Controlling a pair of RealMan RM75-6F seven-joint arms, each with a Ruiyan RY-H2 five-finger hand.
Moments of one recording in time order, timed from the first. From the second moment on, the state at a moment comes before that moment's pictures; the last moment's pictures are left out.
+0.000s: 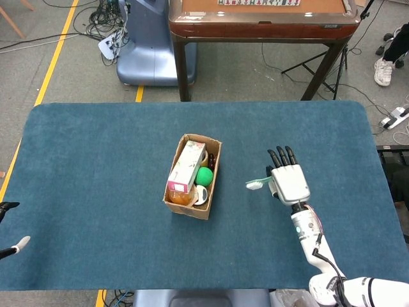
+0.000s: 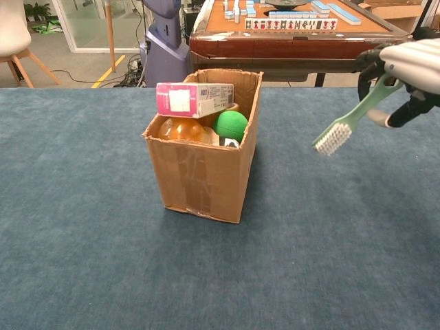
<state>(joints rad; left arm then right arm) -0.01 -1.00 -0.07 -1.71 1.47 1.58 0.00 0.59 -1.38 0.16 -1.80 -1.04 1.28 -0.73</state>
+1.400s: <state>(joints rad) 0.00 -0.98 -0.06 -1.71 1.50 1.59 -0.03 1.01 -1.62 0.38 -1.67 -0.76 1.23 -1.00</state>
